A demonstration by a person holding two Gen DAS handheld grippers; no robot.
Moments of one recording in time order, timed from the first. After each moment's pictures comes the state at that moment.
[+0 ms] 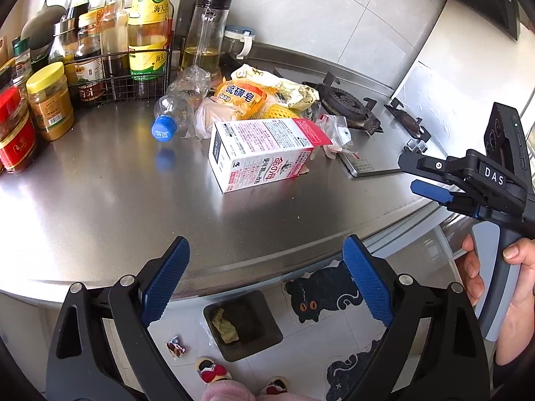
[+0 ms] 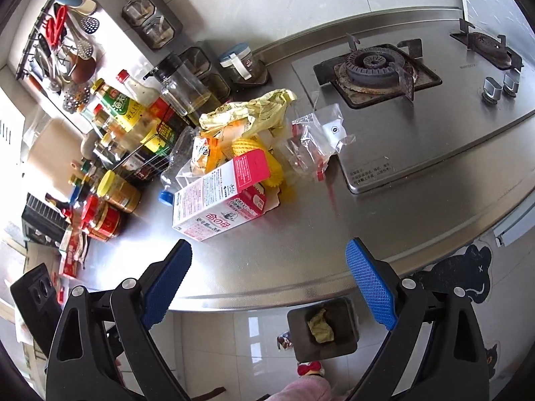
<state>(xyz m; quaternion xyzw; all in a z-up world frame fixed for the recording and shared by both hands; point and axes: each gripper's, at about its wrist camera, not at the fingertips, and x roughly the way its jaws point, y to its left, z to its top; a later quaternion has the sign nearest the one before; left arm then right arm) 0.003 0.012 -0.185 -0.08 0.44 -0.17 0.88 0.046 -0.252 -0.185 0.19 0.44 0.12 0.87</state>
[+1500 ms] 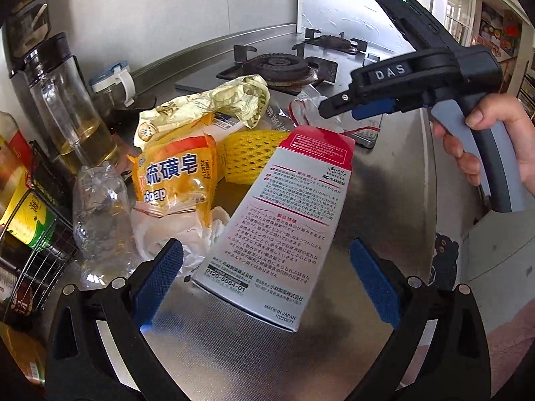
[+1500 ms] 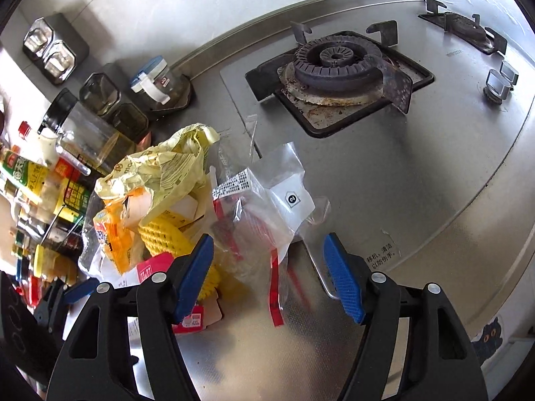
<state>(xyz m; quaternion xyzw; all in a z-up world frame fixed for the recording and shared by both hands) 0.147 -0.029 -0.228 0.19 0.38 -0.39 0.82 0.172 -0.265 -0.238 0.22 0.46 -0.01 0.86</state>
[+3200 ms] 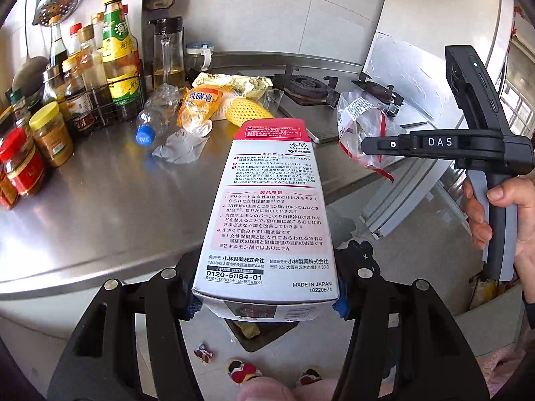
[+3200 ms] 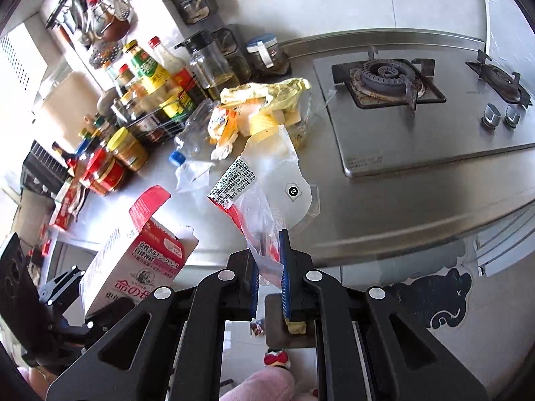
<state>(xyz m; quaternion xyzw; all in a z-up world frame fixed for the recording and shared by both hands) -0.080 -0.018 -0.170 0.00 0.41 -0.20 0.89 -0.011 -0.247 -0.186 0.10 0.46 0.17 0.87</state>
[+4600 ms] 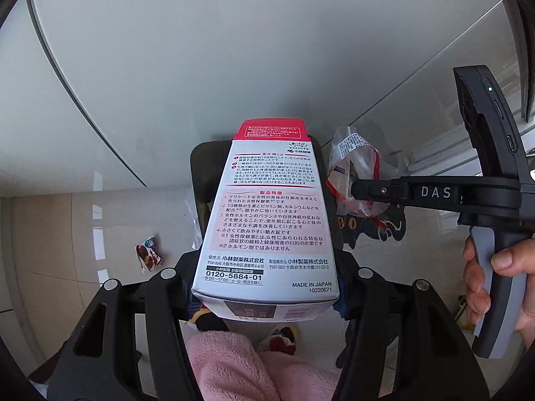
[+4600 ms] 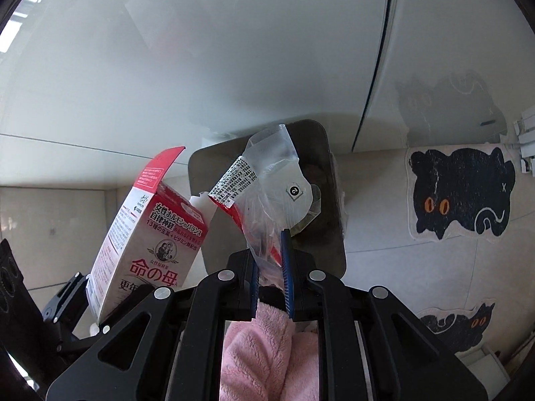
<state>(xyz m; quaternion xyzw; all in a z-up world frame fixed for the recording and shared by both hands) -0.090 -0.029 -0.578 -0.11 0.60 -0.10 0.79 0.000 -0.202 -0.606 0.12 0.68 0.13 0.71</state>
